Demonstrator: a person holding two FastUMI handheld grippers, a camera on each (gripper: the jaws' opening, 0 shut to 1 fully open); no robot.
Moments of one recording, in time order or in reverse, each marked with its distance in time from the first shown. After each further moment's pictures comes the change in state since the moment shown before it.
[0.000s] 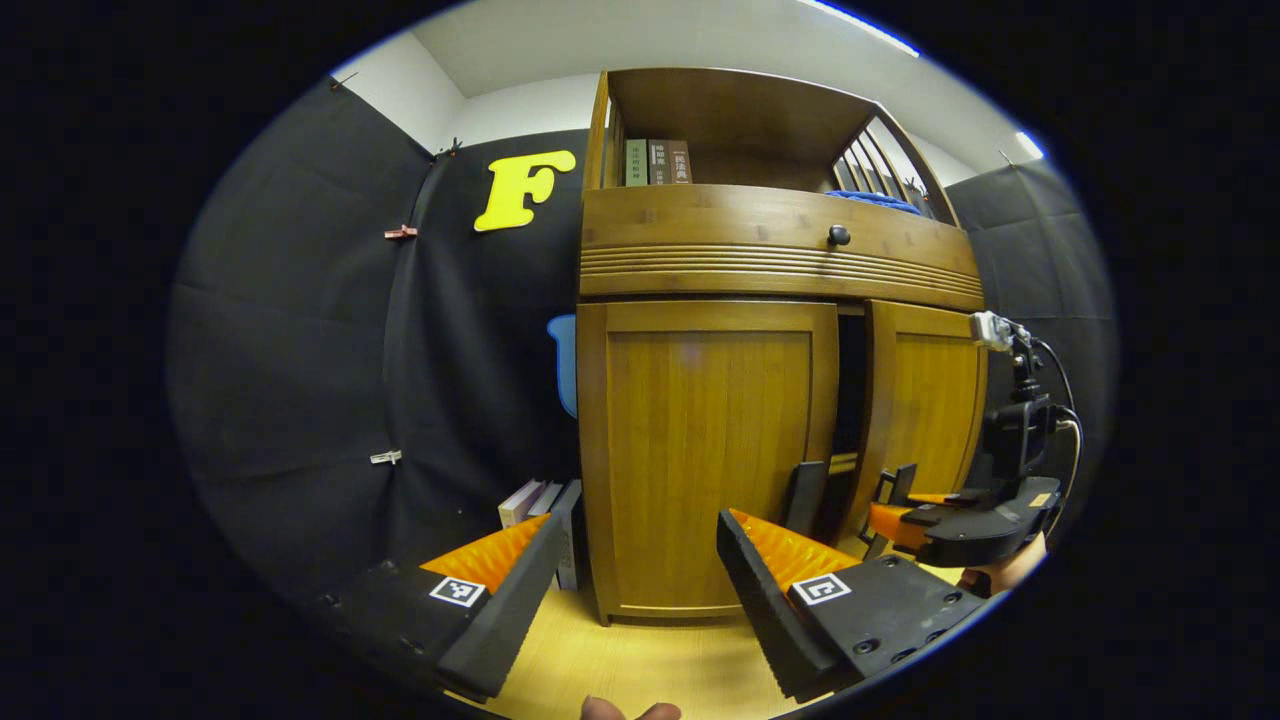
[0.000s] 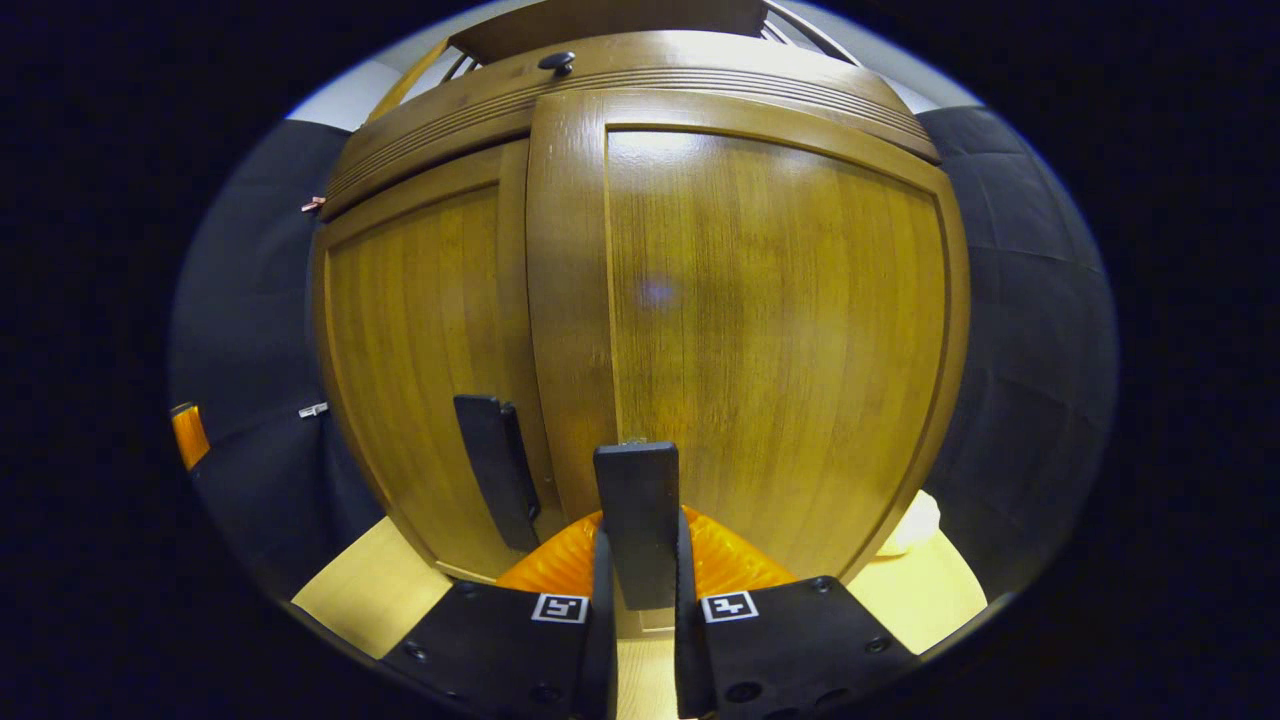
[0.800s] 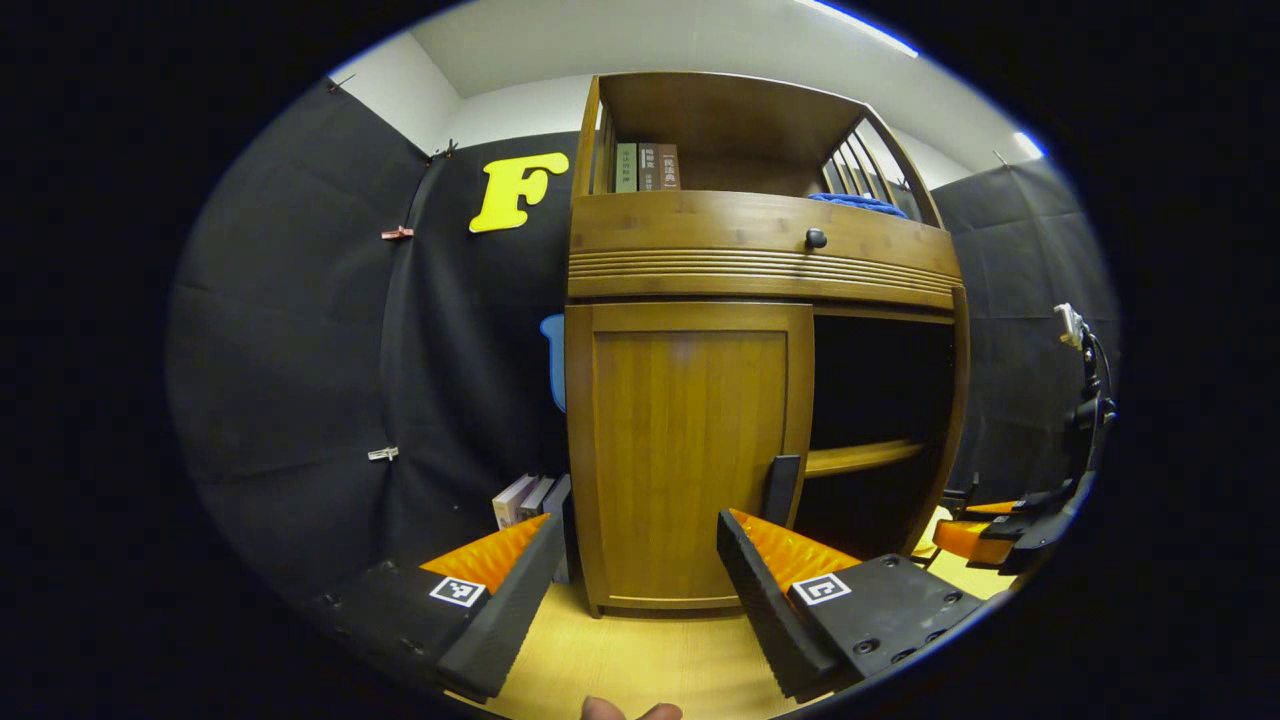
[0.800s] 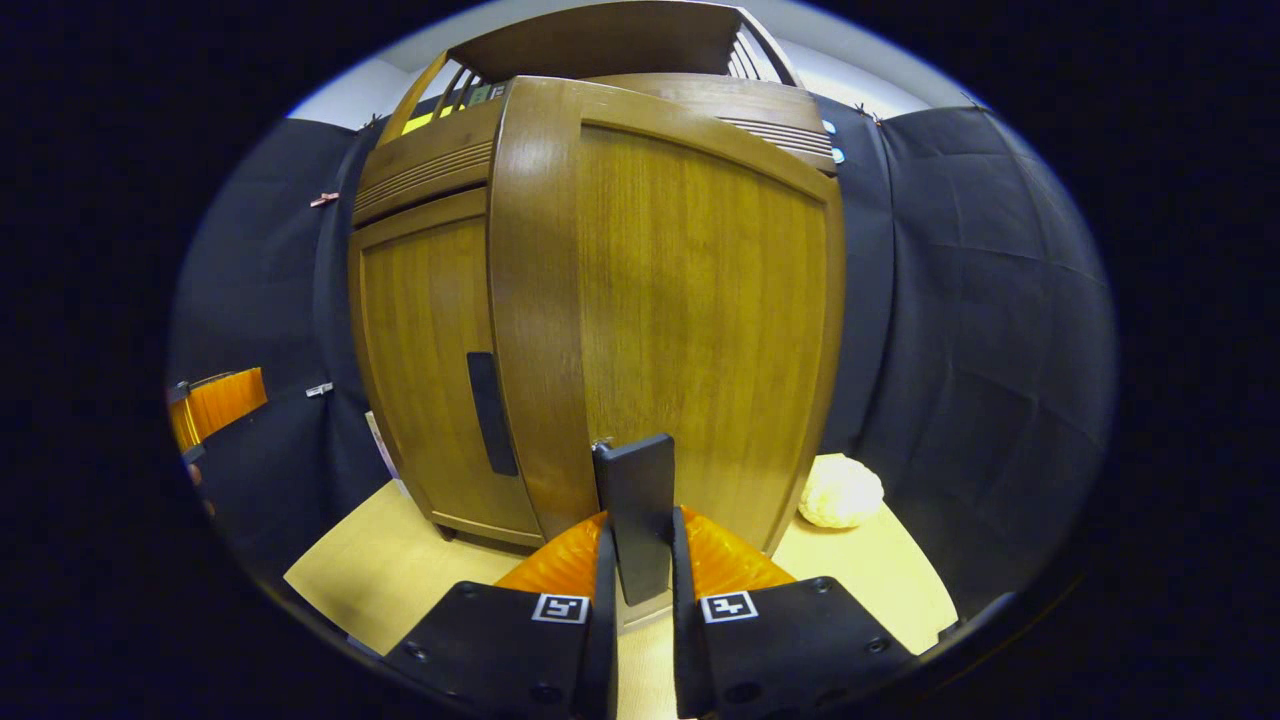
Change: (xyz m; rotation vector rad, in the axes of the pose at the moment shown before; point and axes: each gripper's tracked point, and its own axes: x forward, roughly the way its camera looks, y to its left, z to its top) left arm -0.020 -0.019 -0.001 0.003 0.001 -0.025; right arm -0.105 -0.056 -0.015 -0.005 0.037 -0.041
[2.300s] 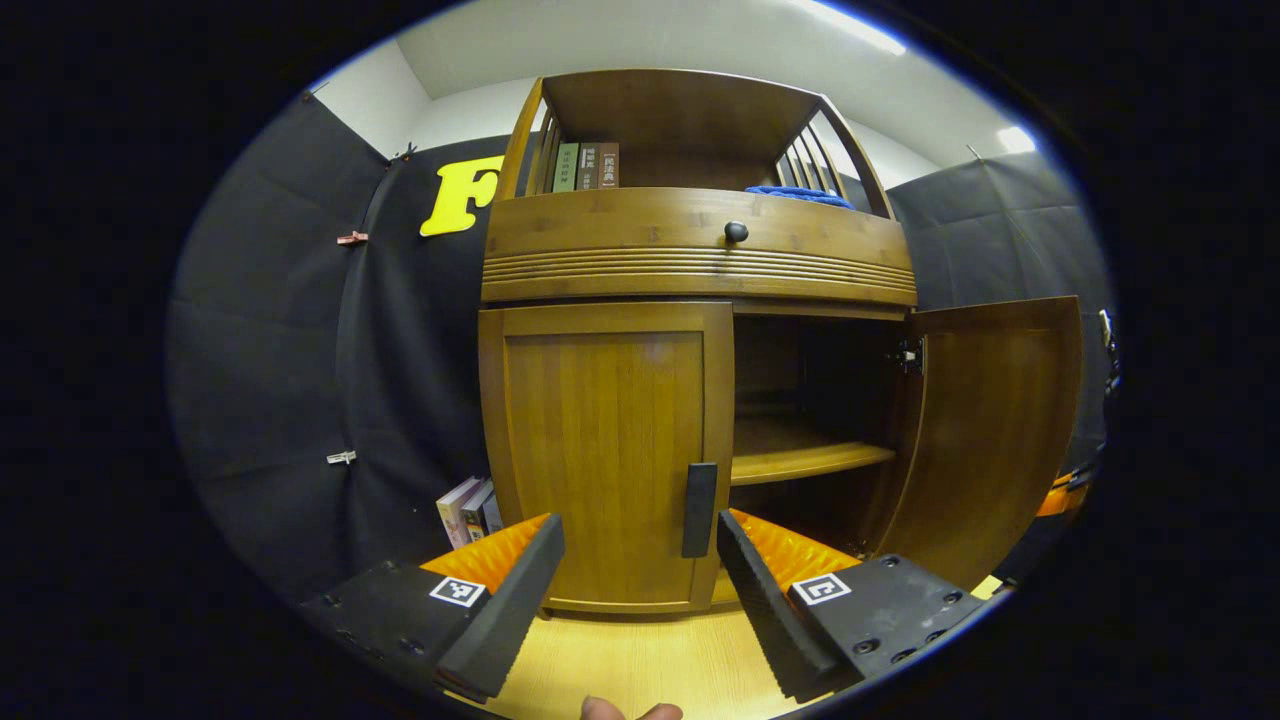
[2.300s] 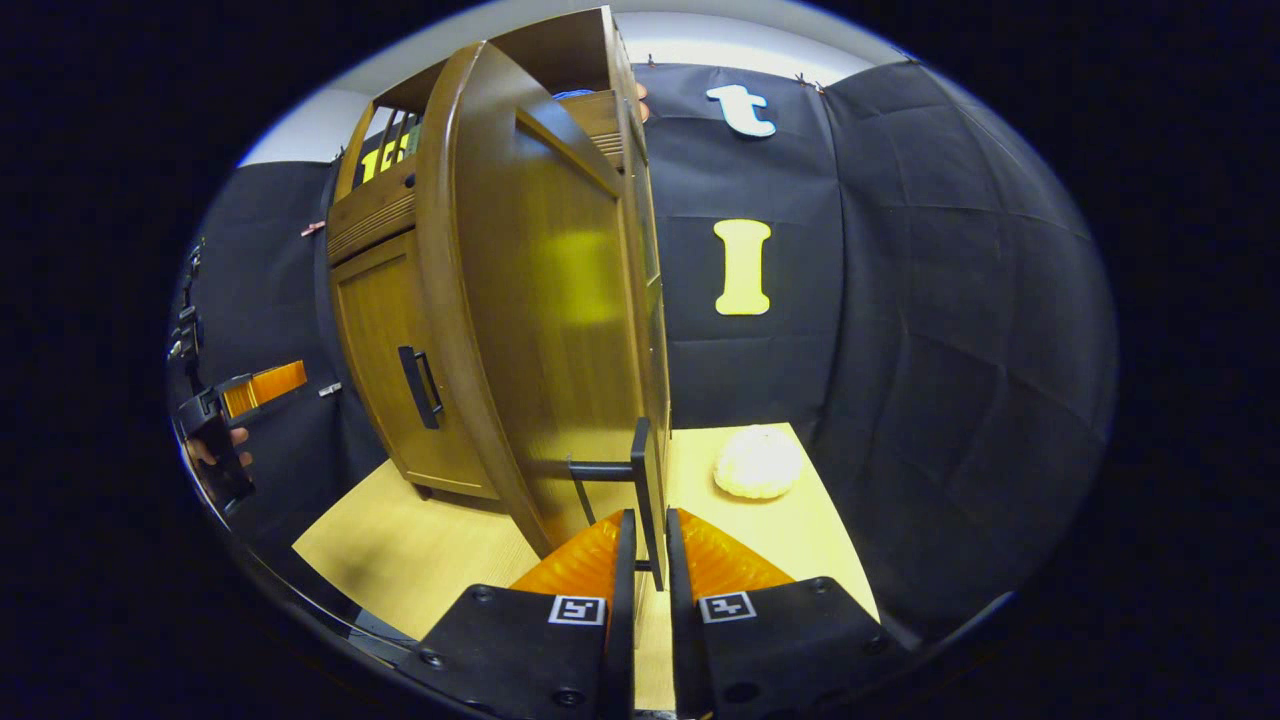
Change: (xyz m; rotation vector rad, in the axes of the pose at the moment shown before) left arm 0.009 -0.077 0.004 0.017 -0.001 -0.090; right arm -0.079 -0.198 -0.002 0.069 0.070 0.046
